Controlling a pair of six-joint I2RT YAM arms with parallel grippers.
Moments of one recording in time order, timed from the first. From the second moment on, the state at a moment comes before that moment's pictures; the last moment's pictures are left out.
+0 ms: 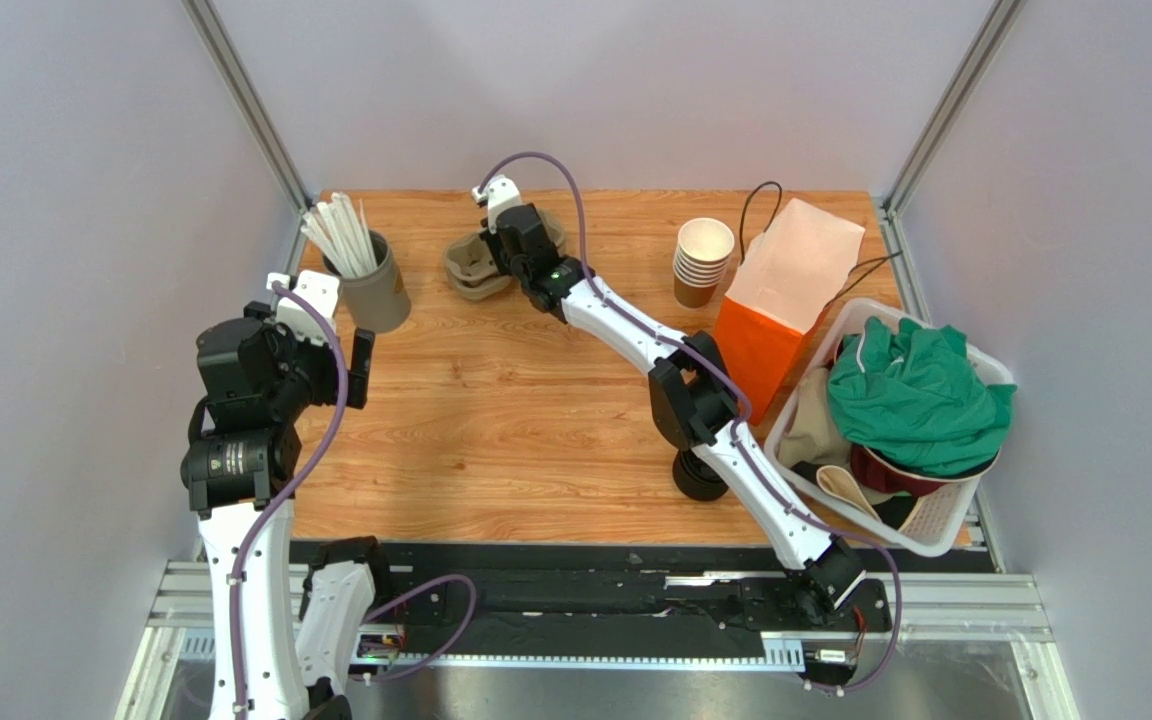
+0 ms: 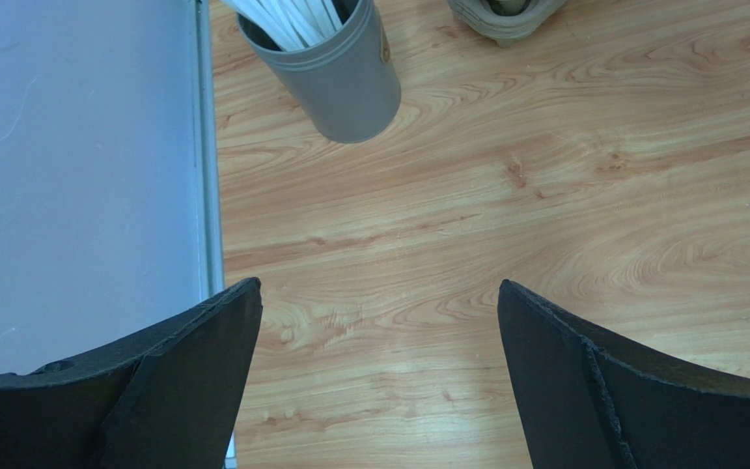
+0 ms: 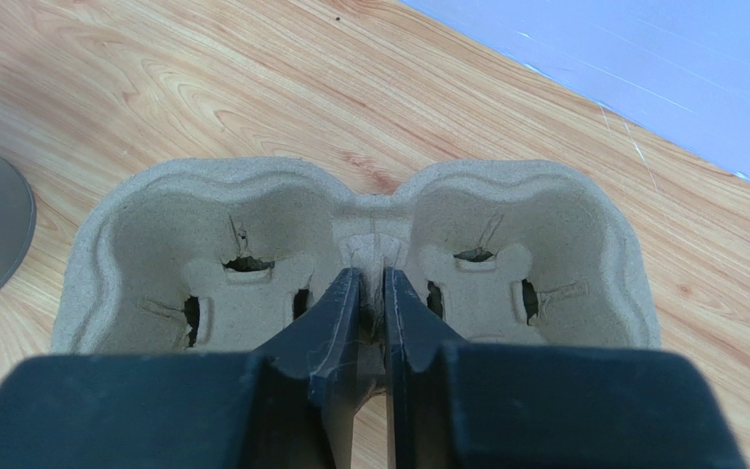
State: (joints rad) left arm 0.19 0.72 1.04 -0.79 0.22 0.34; right arm 0.73 2.75 2.57 -0.14 0.25 -0.02
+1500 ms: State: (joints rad) left arm 0.19 0.71 1.03 -0.79 0.23 0.34; right arm 0.76 2.68 2.54 -0.18 0.33 -0.09
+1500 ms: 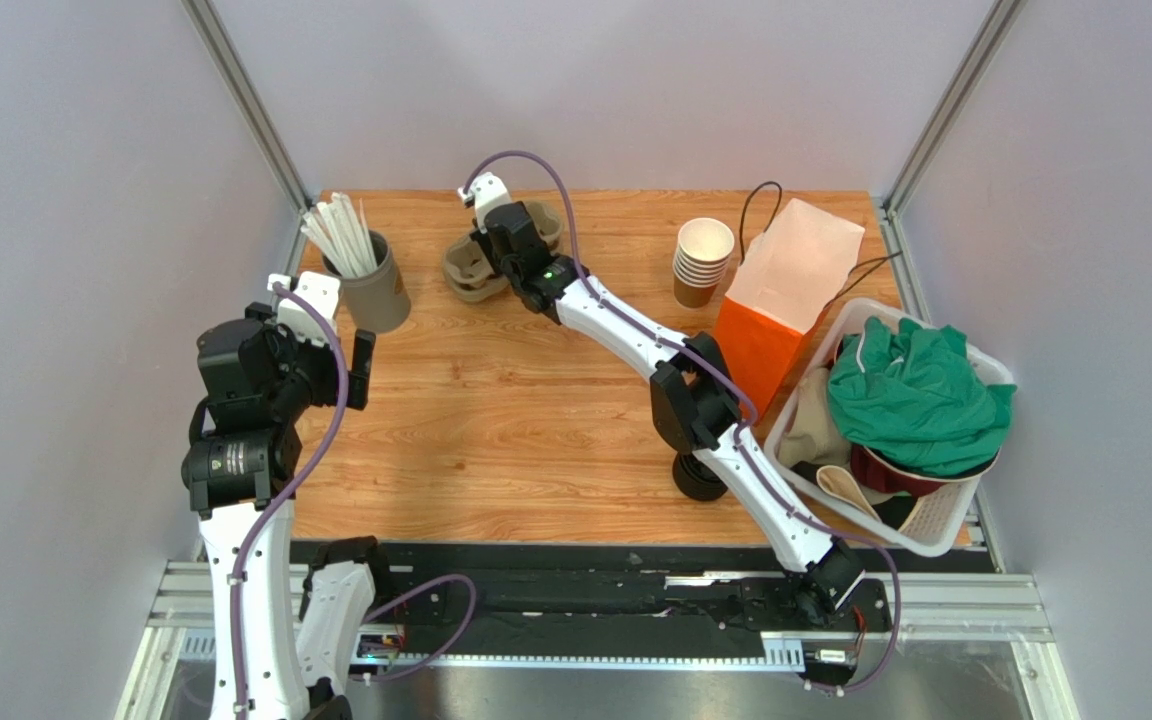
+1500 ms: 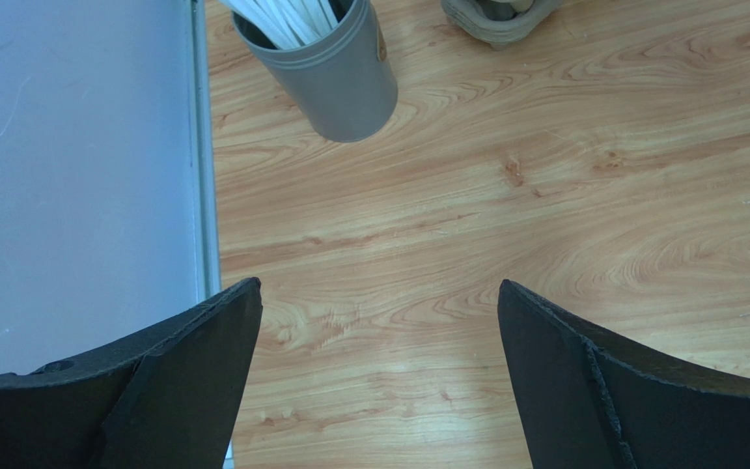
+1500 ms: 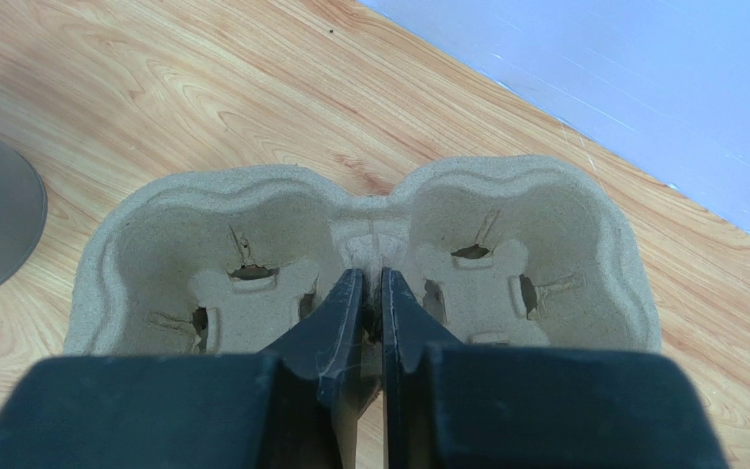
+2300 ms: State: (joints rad) left arm 0.19 0.72 1.03 -0.79 0.23 0.34; right arm 0.81 2.67 2.58 -0.26 0.32 -0.03
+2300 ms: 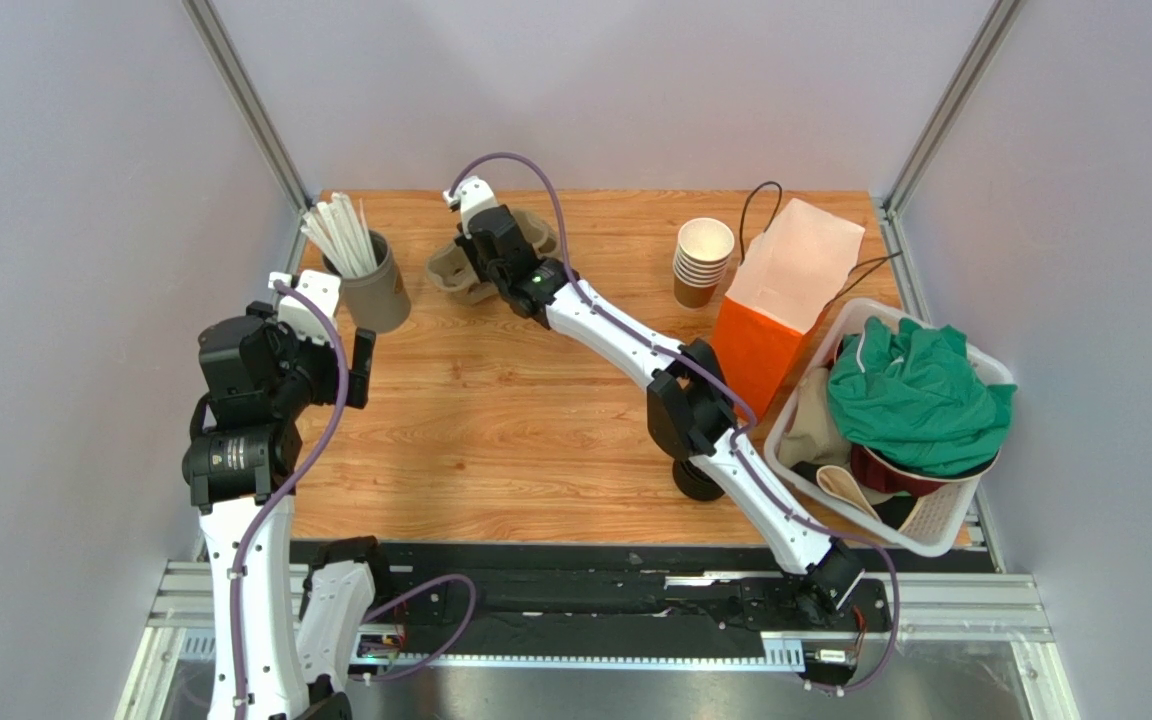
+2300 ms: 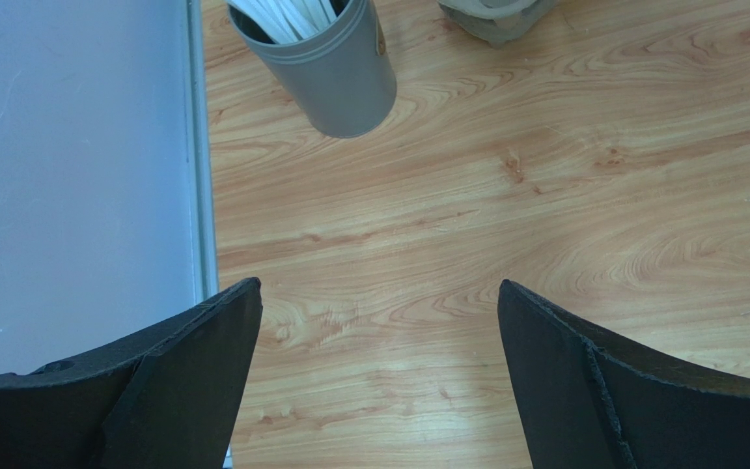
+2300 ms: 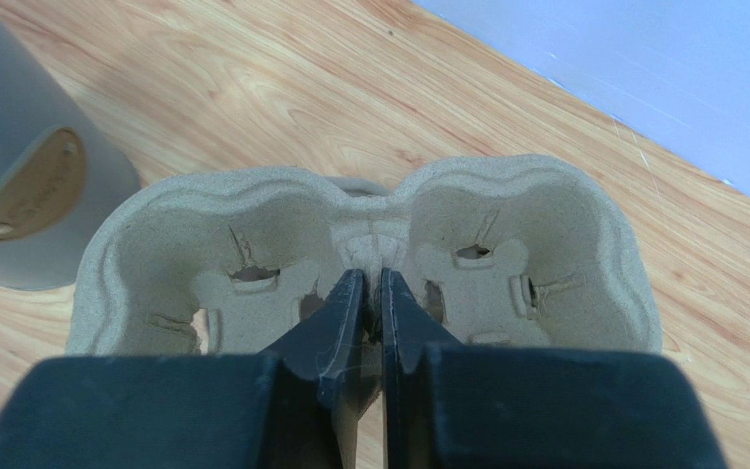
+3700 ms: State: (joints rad) left arm 0.19 0.72 1.02 -0.79 0.23 0.34; right arm 0.83 2.67 2.60 -0.32 0.32 -0.02
